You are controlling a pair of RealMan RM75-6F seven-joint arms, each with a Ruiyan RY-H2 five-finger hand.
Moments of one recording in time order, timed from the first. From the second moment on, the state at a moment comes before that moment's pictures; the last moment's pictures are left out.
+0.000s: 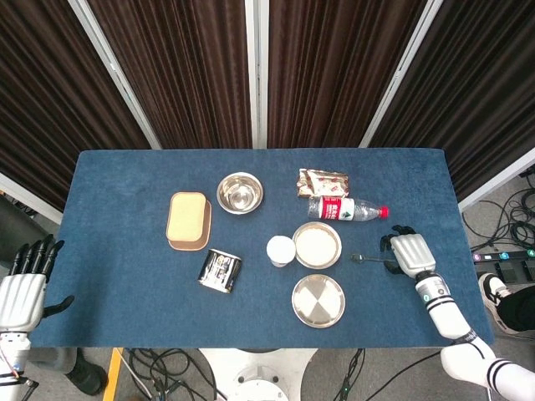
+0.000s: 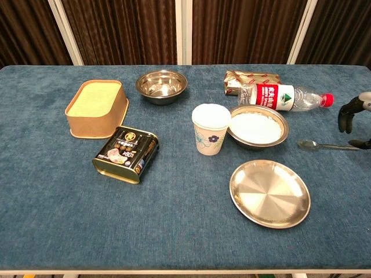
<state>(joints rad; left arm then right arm) -0.07 -1.20 -0.04 -1.57 1.47 1.50 0.11 0.49 -1.48 0.11 -1.12 -1.35 0.89 -0.03</state>
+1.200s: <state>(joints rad) -0.06 -1.21 -0.04 -1.55 1.46 1.49 0.09 0.55 -1.55 0.08 -1.06 -1.30 0.81 -0.09</state>
